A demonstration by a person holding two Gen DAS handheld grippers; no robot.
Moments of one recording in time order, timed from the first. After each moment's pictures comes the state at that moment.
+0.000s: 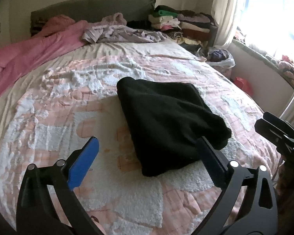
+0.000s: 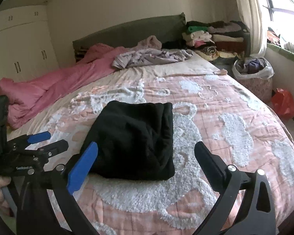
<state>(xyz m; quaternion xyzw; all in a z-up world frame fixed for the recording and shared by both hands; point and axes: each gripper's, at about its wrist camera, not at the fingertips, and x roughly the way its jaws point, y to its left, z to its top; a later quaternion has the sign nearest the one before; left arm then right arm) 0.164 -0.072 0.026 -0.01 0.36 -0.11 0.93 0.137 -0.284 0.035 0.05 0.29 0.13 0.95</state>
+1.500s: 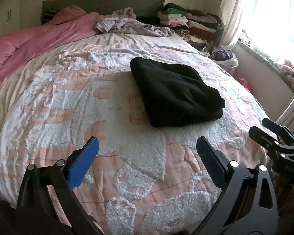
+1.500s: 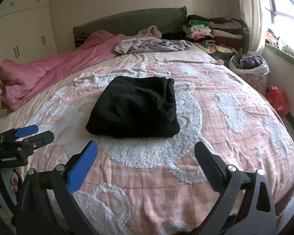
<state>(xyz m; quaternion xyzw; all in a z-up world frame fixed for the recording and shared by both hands) 0.087 -0.047 0.009 -0.04 0.38 -0.09 0.92 0.072 -0.263 0.012 0.02 0.33 0.11 0.94</state>
